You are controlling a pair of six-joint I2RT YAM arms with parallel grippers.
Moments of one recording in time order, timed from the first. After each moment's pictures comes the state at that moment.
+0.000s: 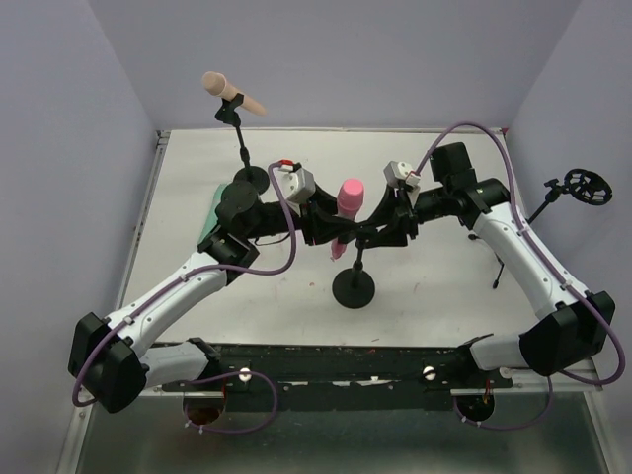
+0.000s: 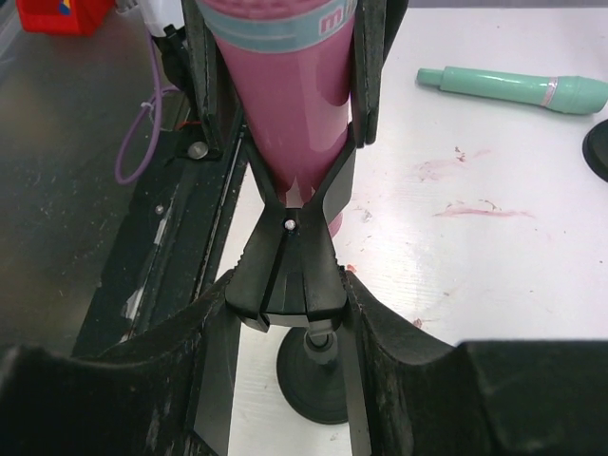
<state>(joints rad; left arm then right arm) -0.65 1.20 0.97 0.40 0.81 -0.19 0.36 1.39 1.34 -0.84 -1.27 -0.79</state>
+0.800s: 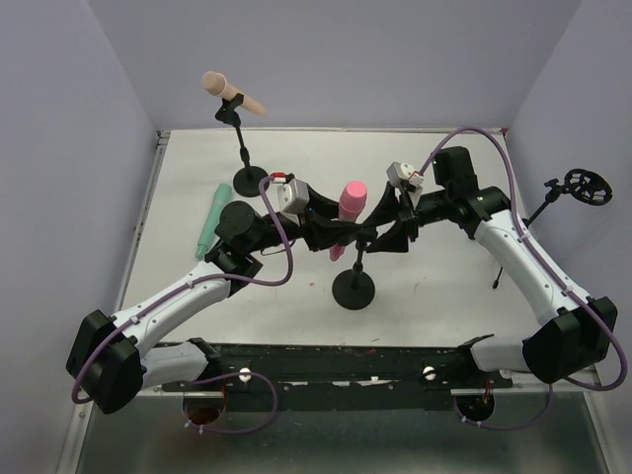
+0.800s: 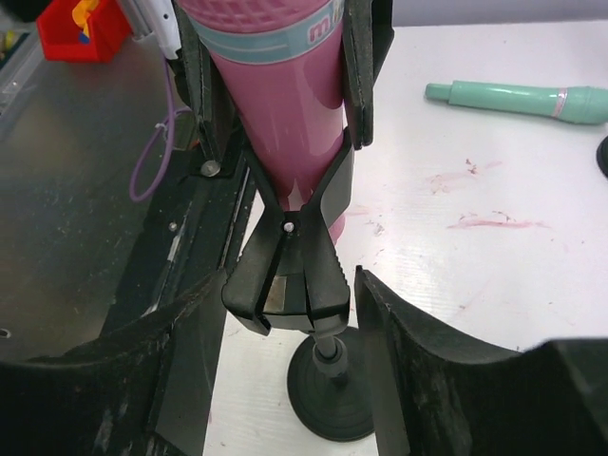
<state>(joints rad) -0.70 1.16 0.81 0.68 0.66 -0.27 0.36 1.33 1.24 -0.68 -1.32 -0.66</state>
